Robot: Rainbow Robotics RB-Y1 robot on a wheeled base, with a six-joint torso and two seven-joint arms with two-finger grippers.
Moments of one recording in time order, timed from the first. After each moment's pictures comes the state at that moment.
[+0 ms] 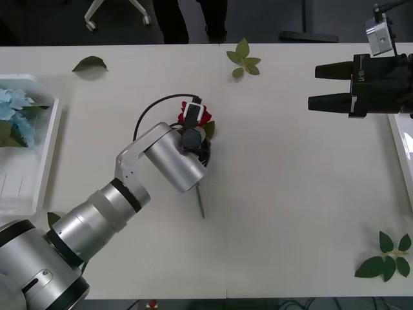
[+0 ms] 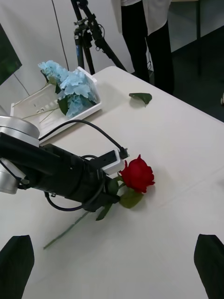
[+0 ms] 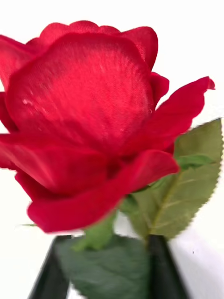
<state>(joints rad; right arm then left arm) -0.50 -1.05 0.25 -1.53 -2.21 1.05 2.70 -0.64 0.18 -0.62 -1.24 -0.06 0.95 -0.97</state>
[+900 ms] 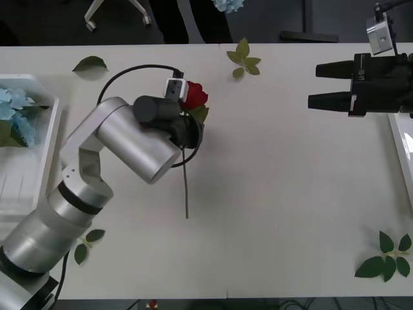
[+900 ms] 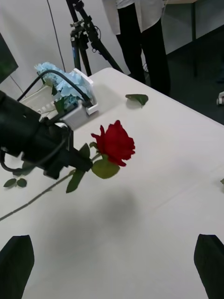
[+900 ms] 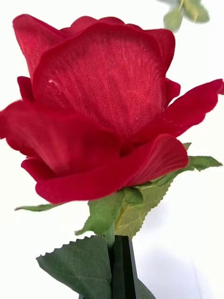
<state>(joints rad) -0.49 -1.05 0.25 -1.53 -2.21 1.03 2.70 -0.50 0.34 -0.49 -1.83 0.19 1.24 -1.01</state>
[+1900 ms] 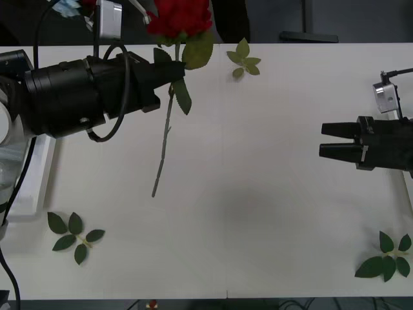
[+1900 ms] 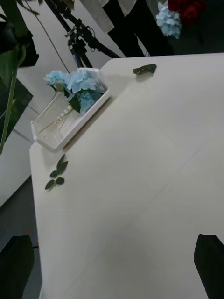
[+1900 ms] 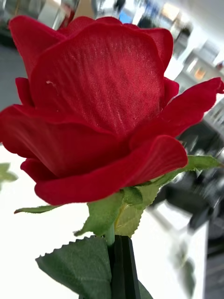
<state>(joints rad) -0.23 -1.05 0.25 -1.53 -2.38 1.06 2.70 -0.33 0.42 0.01 -2.03 1.46 0.97 -1.92</state>
